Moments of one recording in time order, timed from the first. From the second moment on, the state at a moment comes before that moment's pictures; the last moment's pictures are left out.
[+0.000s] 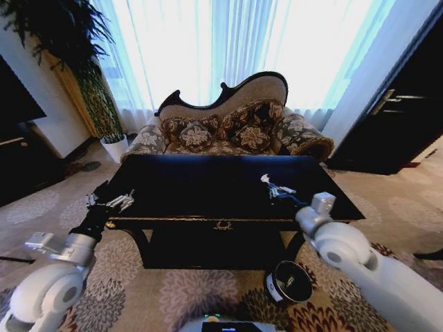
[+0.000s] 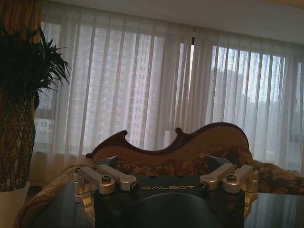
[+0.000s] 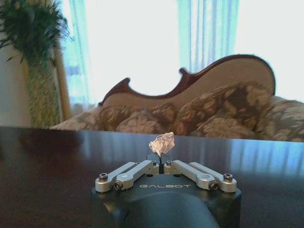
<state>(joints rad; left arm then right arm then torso) 1.67 -0.98 -0.96 -2.37 -0.84 0.09 -0.05 -1.38 0.66 0.58 2.35 0.97 -0.31 0.36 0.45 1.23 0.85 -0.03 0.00</state>
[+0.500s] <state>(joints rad) 1.67 -0.98 -0.96 -2.37 -0.84 0.09 -0.05 -1.82 1.04 0.86 2.36 0.63 0.00 0.13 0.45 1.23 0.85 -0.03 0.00</state>
